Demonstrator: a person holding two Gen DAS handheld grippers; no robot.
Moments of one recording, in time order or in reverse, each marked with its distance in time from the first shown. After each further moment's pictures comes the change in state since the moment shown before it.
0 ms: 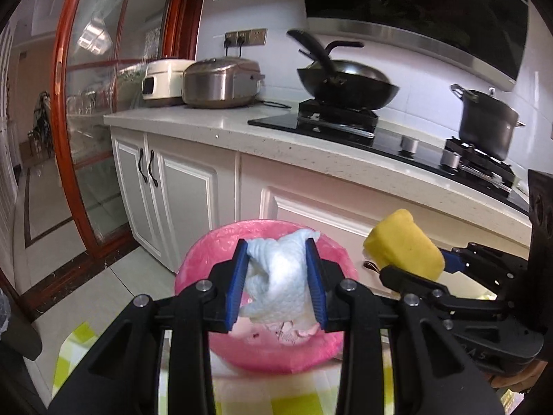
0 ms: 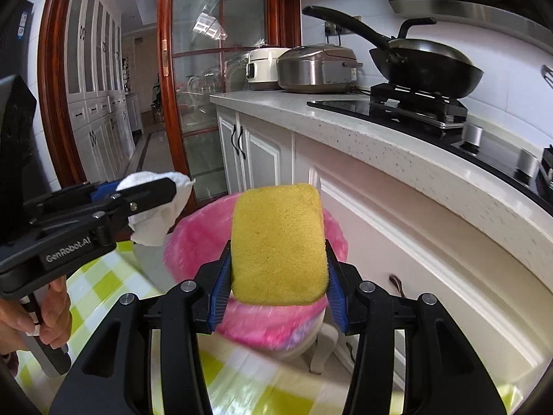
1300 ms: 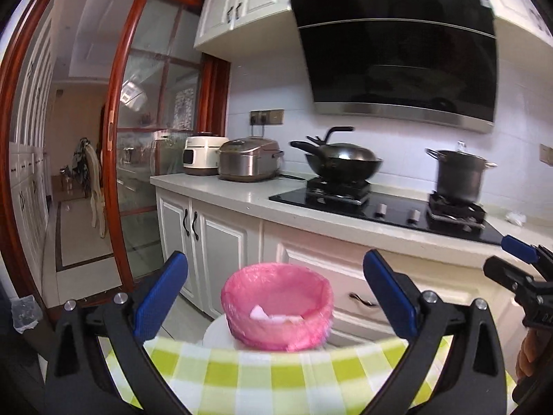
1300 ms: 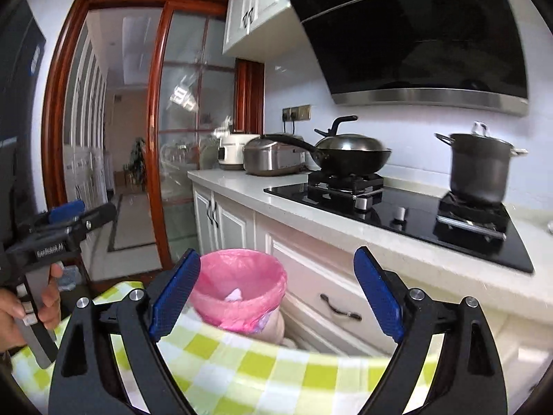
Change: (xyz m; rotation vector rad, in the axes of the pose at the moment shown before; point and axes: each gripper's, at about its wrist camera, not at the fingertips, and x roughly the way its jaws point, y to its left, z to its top) left arm -0.242 -0.058 -0.039 0.016 -0.291 0.119; right arm -0.270 0.025 -0.062 0.036 -0.317 -0.186
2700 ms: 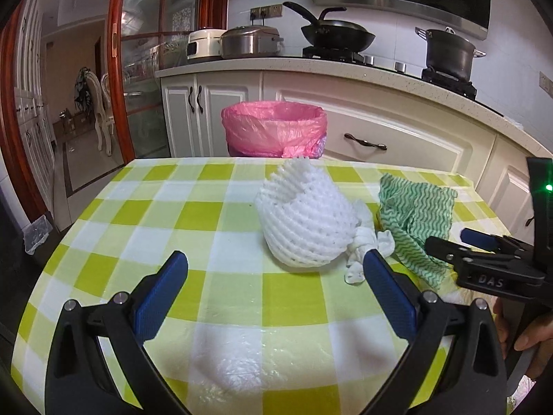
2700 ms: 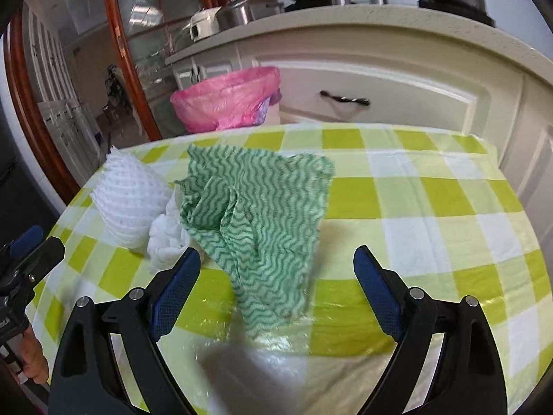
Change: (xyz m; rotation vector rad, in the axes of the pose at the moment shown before) left arm -0.070 -0.021 -0.208 0.005 0.405 0.032; right arm 0.015 0.019 -0.218 0.165 0.523 0.007
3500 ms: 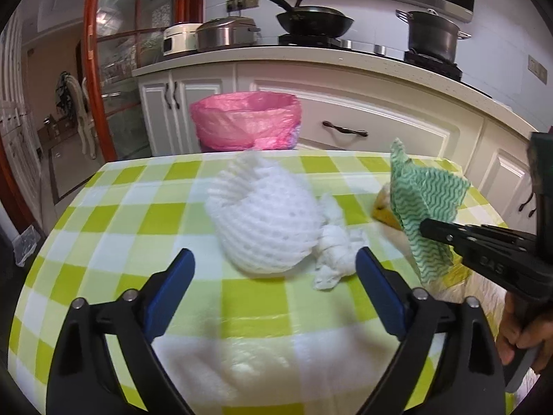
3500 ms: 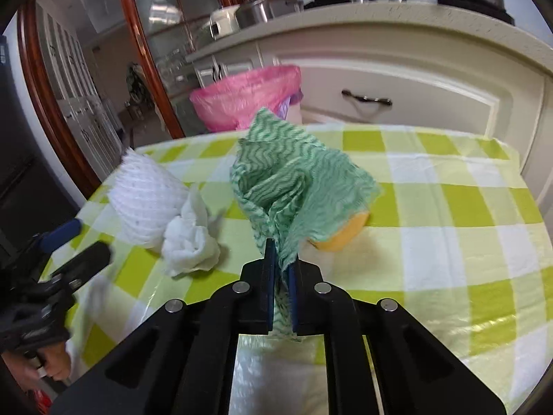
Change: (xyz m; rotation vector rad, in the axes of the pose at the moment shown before) left arm 0.020 -0.032 0.006 0.056 0.035 -0.060; right arm -0.022 -0.016 0.002 0.008 -0.028 0.115
